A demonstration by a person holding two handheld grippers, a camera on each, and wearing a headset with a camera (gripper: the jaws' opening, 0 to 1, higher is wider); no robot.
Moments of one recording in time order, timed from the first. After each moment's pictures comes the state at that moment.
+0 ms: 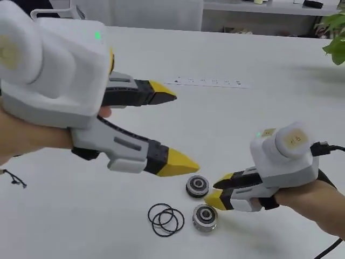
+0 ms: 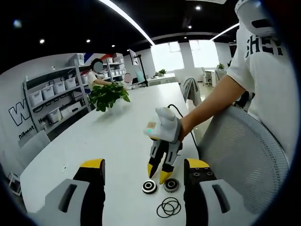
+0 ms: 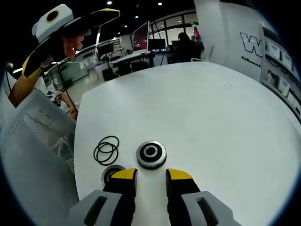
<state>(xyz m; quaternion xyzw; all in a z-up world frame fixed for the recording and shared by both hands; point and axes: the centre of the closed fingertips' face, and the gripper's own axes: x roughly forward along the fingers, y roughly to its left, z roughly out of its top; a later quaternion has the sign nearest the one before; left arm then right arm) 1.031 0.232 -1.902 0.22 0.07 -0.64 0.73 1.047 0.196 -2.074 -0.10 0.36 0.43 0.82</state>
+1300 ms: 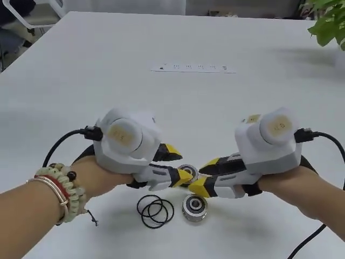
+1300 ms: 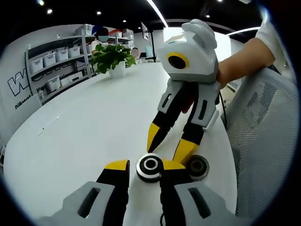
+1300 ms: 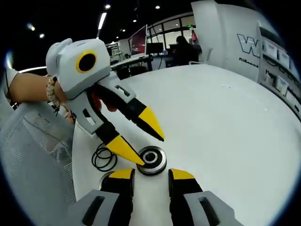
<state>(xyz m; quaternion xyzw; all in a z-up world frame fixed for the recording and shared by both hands) 1.073 0.205 -2.055 0.21 0.19 -0.60 0.74 1.054 0.205 -2.075 -0.09 0.34 0.42 0.83</state>
